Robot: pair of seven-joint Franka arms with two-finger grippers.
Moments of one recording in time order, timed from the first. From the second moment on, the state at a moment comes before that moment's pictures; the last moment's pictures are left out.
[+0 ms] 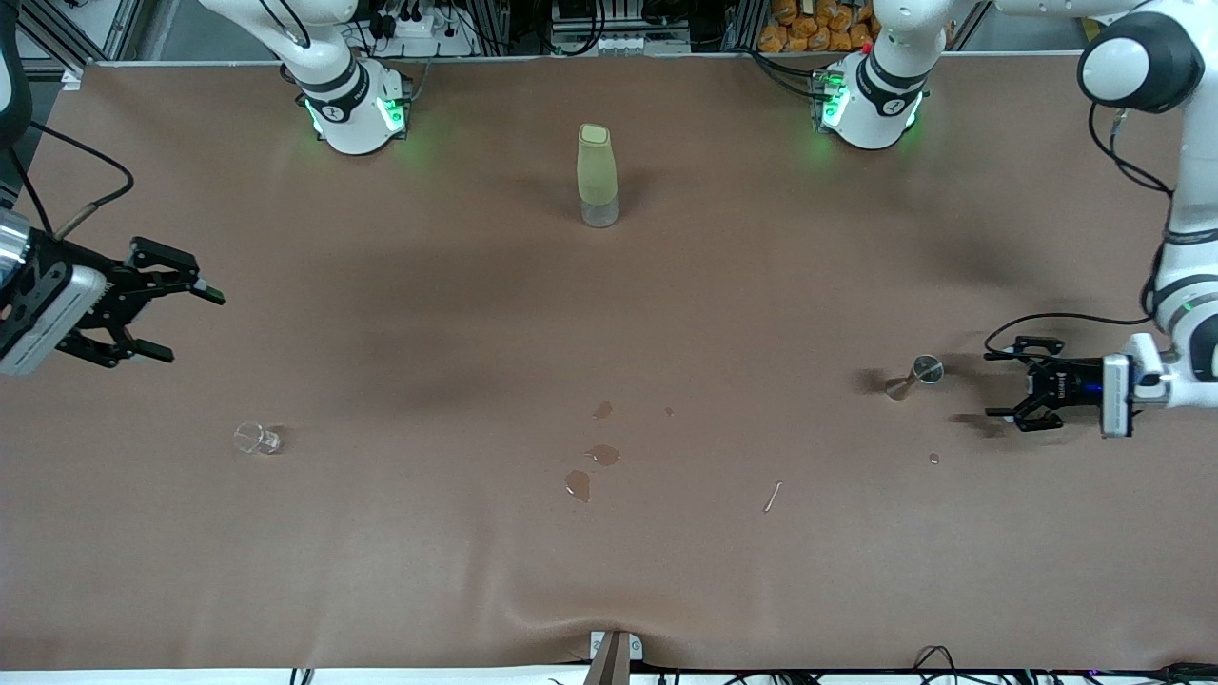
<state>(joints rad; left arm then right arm) 0.57 0.91 -0.10 -1.39 -0.81 1.47 1.81 -0.12 0.10 0.00 -1.67 0.40 1.74 -0.84</state>
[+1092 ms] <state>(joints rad) 0.26 0.37 -0.12 -1.39 -0.34 1.47 0.47 -0.07 -0.02 0.02 -1.67 0.05 1.61 -0.09</state>
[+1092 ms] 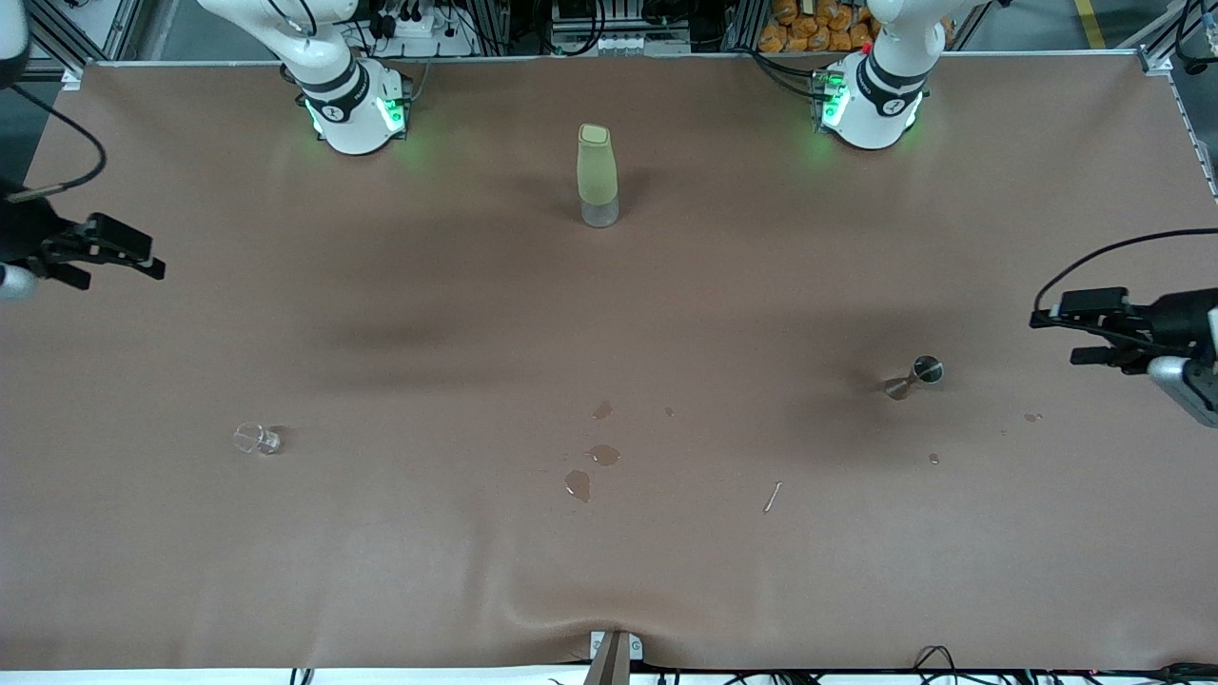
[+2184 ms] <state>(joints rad) 0.08 0.17 -0.11 -1.43 -0.10 1.51 -0.15 -0.13 -0.06 0.03 -1.66 0.02 1.55 -0.11</state>
